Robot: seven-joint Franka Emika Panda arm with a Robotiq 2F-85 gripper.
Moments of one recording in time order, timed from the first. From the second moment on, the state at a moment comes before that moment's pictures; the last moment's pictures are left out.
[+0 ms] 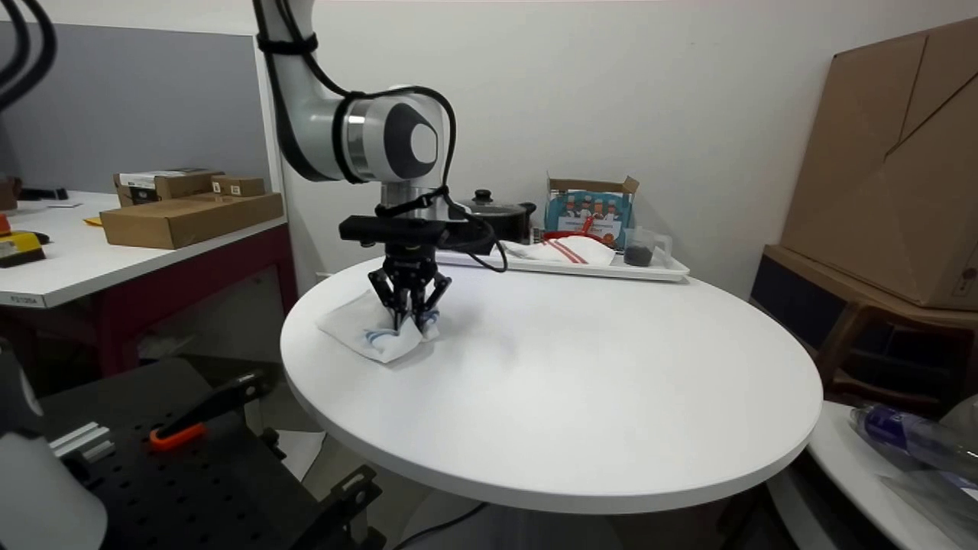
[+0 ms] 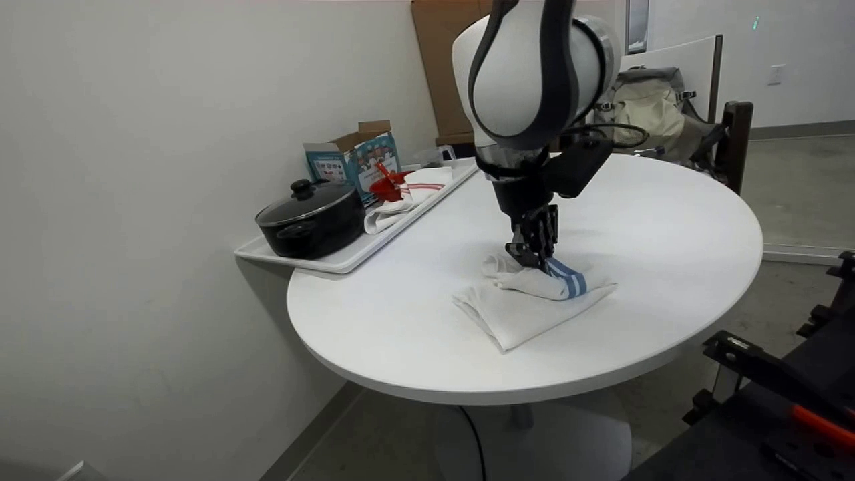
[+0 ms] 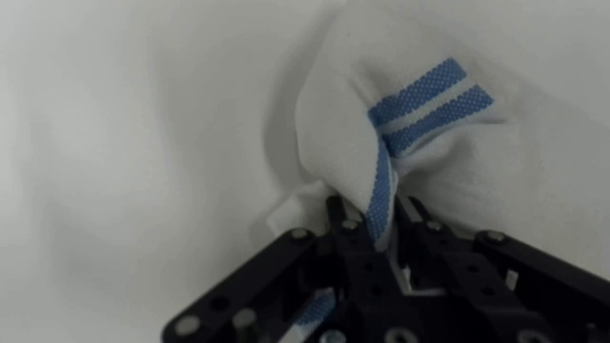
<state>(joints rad) 0.18 0.41 0.06 -2.39 -0.22 2.68 -0.05</state>
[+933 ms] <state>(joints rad) 0.10 0.36 -0.27 -2.52 -0.42 2.88 -0.03</state>
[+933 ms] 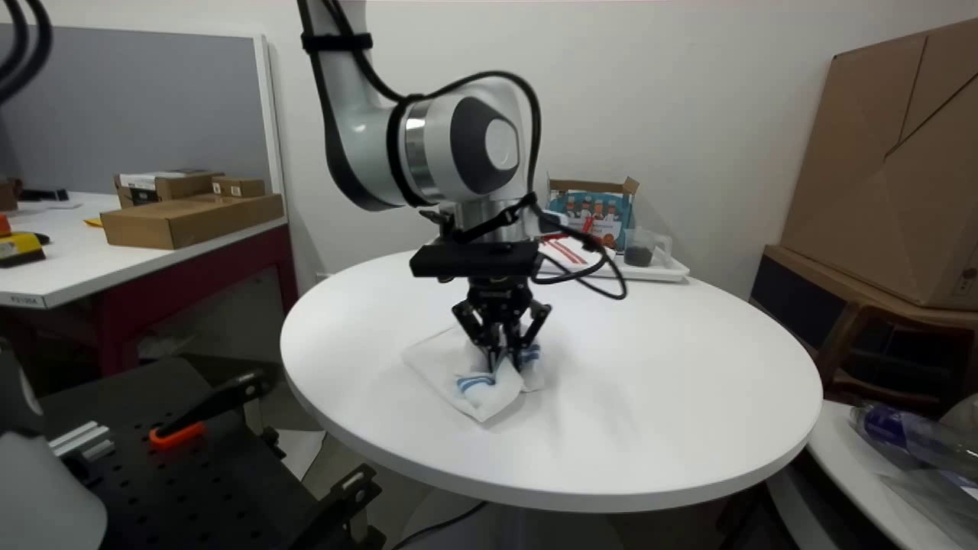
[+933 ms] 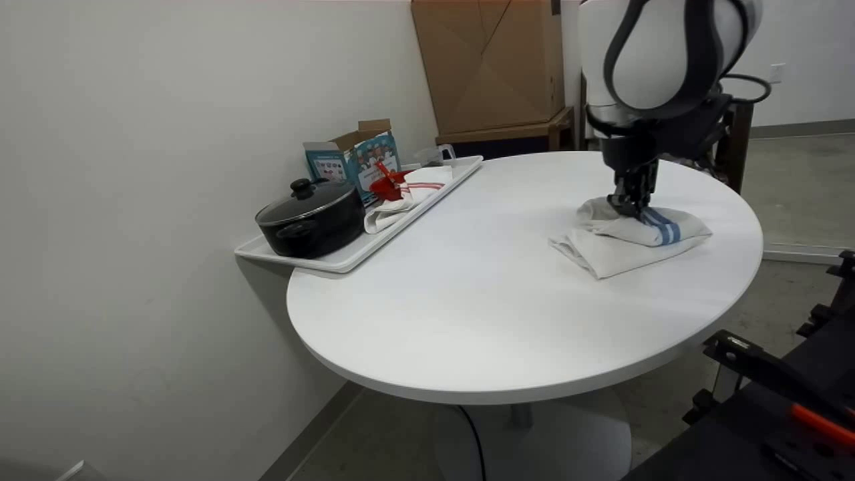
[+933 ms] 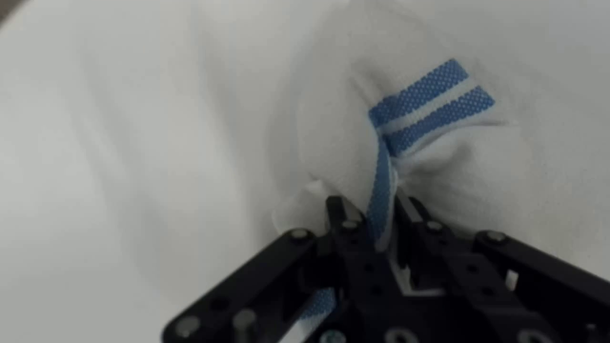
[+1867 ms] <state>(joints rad) -0.26 0.46 -0.28 -2.39 -0.36 2.91 -0.22</state>
